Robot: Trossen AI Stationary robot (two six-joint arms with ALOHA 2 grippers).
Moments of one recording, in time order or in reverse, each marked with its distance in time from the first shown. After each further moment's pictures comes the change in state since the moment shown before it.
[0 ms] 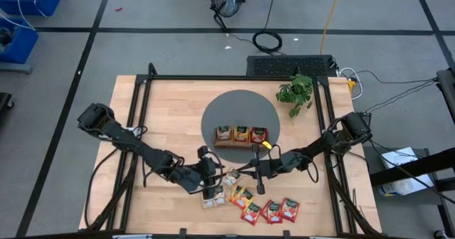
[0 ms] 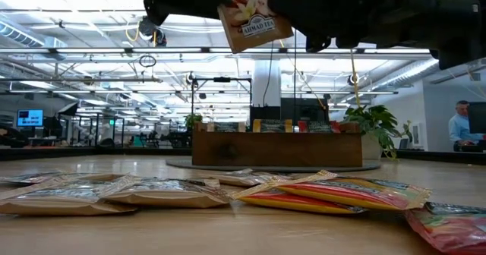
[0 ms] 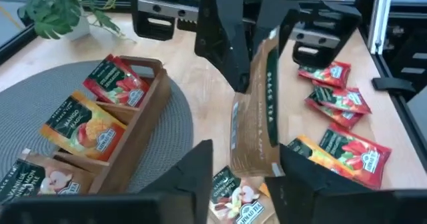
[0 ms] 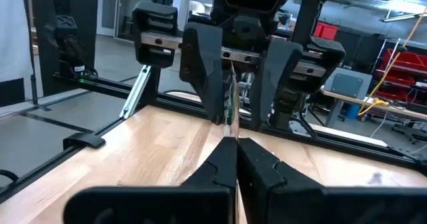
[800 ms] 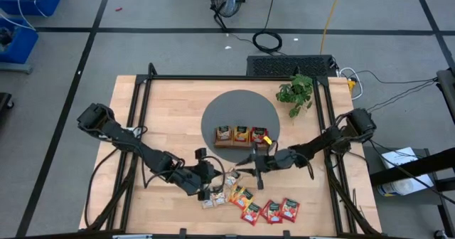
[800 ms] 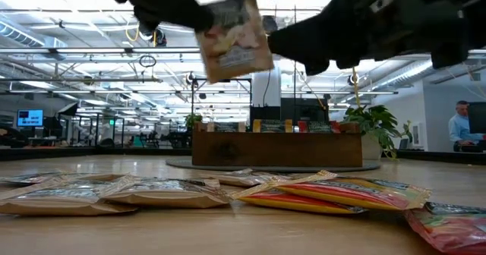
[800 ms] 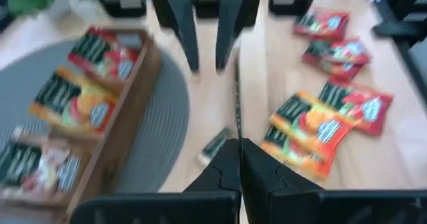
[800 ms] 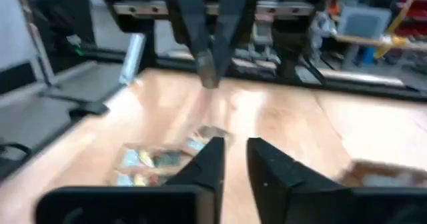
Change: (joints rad) left arm -0.012 0.000 0.000 -0.136 0.053 0.002; right arm -0.042 -0.077 0.001 -0.274 -0.033 0.171
